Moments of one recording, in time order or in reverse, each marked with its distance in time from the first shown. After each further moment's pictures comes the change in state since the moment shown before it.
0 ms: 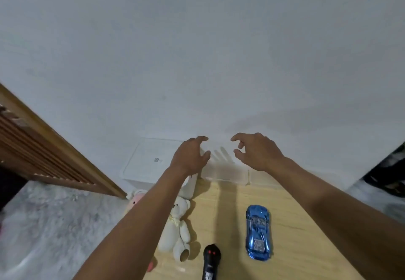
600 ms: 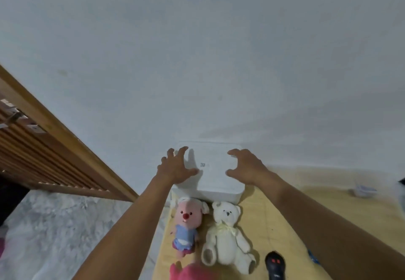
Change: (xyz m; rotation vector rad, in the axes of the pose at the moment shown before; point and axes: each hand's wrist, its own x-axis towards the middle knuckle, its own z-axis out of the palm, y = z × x) left_hand 0.003 -0.213 -0.074 0.148 -0.251 -0.273; right_hand 0.067 -0.161 0.118 0.192 -0.240 0.248
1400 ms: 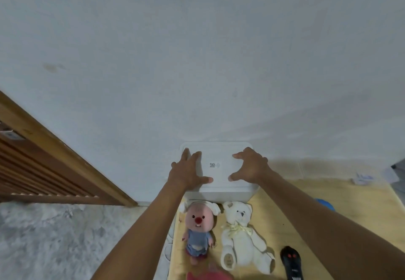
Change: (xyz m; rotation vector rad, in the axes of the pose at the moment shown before) left_hand 0.039 -0.029 0.024 0.043 -0.097 0.187; right_hand 0.025 -0.024 0.031 -0.047 0.021 0.225
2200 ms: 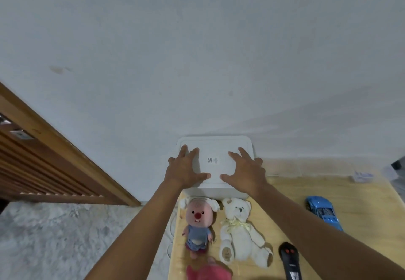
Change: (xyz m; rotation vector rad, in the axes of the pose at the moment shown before) left_hand -0.018 -0.001 -0.007 0.006 0.109 0.031; right_hand -0.041 -0.011 0.021 -0.036 0.150 -0.030
